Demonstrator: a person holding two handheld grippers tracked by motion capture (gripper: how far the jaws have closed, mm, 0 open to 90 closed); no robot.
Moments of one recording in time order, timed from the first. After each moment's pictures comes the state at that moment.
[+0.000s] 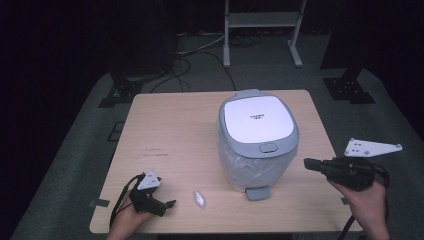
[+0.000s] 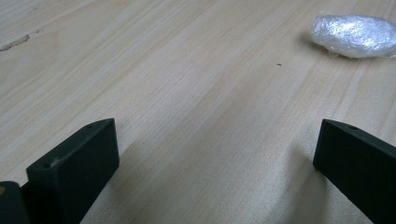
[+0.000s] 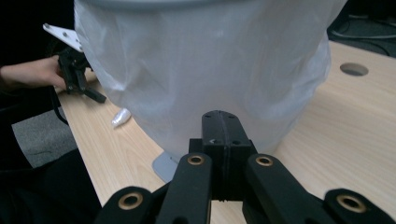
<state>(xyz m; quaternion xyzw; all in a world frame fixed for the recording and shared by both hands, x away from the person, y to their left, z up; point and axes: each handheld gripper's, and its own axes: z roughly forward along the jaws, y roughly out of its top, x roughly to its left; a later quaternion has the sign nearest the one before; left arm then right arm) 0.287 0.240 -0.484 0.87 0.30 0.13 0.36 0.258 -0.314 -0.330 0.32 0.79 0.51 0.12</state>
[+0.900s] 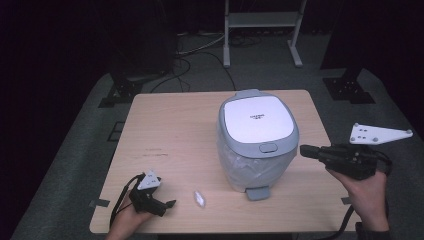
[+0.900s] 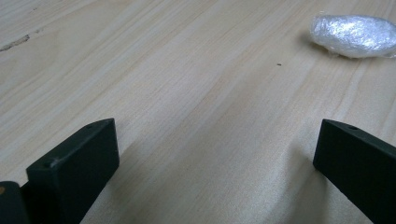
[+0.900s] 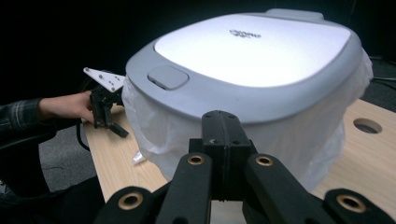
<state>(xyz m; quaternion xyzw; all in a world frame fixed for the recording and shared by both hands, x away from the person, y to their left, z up) 0.287 0.240 -0.484 0.87 0.30 0.13 0.36 0.261 -0.296 -0.285 0.27 0.77 0.56 0.12</state>
